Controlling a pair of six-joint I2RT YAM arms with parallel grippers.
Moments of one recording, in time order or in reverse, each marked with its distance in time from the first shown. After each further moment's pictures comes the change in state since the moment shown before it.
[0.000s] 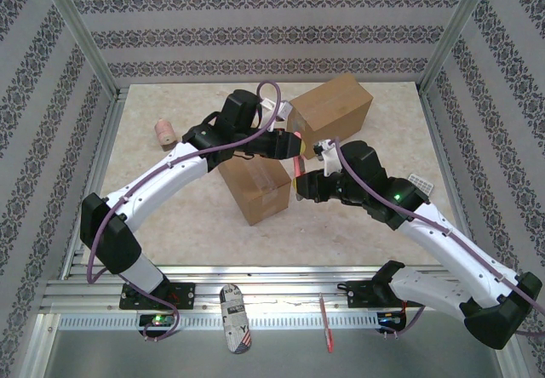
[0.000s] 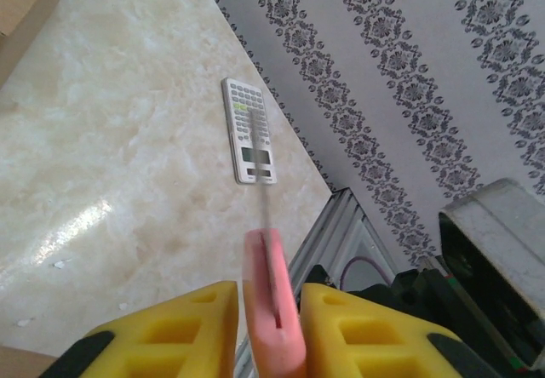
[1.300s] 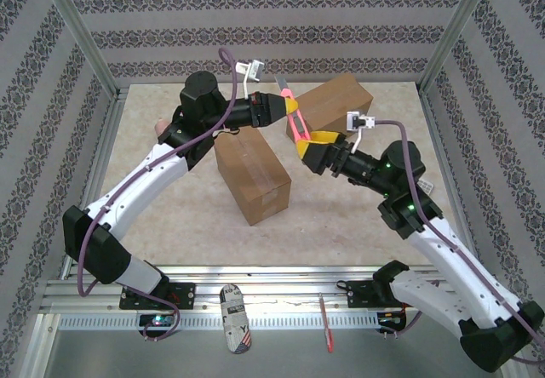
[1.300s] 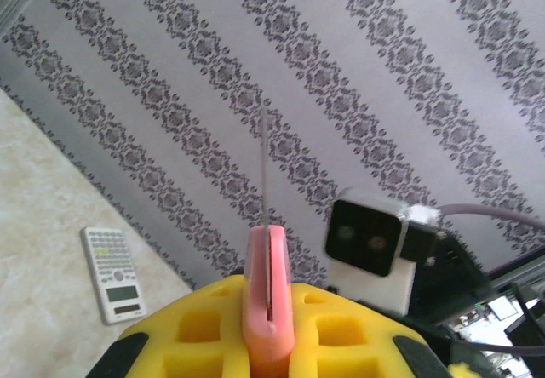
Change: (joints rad) left arm 0.121 -0.100 -0.062 0.585 0.190 -0.344; right arm -0.171 -0.116 -0.140 0.738 -0.261 0.297
